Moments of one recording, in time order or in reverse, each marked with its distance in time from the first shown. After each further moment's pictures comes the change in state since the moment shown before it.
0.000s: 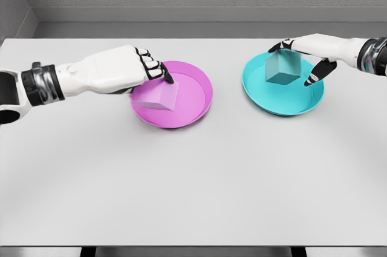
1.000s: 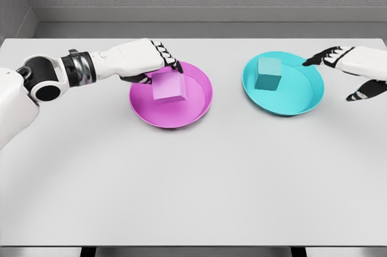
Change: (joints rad) left arm -0.156 -0.188 -0.138 0.373 -0.023 0.000 0.000; right arm 0.258 -0.199 -0.288 -0.077 -0.035 -0.379 0.000
